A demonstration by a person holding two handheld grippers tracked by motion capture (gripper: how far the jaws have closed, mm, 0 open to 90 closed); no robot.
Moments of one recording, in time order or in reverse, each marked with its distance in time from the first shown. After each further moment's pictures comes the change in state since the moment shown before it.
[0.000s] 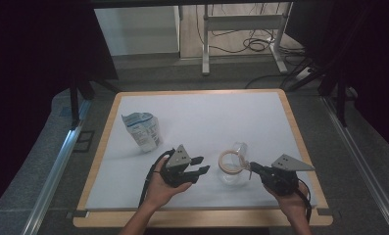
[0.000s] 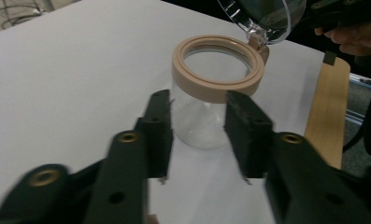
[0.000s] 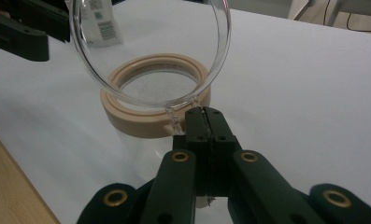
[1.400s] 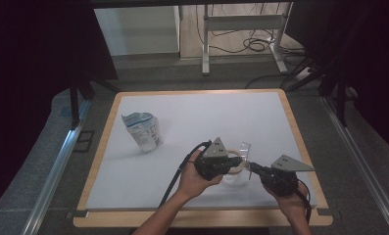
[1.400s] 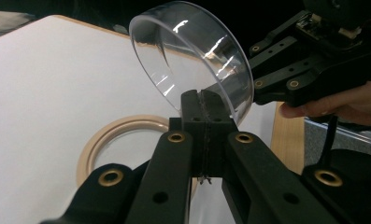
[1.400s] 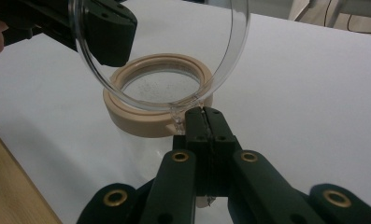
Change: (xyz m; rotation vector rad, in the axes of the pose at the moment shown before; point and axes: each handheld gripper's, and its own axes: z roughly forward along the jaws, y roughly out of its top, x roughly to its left) left arm -0.035 0.059 0.059 -0.022 -0.139 0.059; right arm 0.002 0.000 0.000 -0.003 0.004 -0.004
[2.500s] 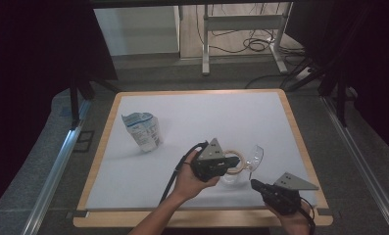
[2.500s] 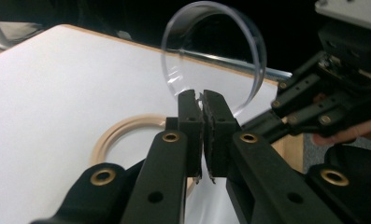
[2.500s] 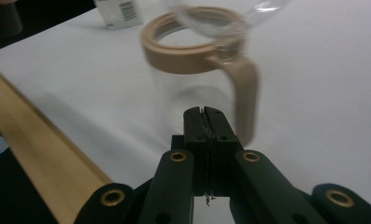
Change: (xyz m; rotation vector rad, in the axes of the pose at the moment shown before) left arm 0.002 -0.006 -0.027 -0.025 0.022 0.012; right arm 0.023 -0.036 -0.016 0.018 0.052 0.052
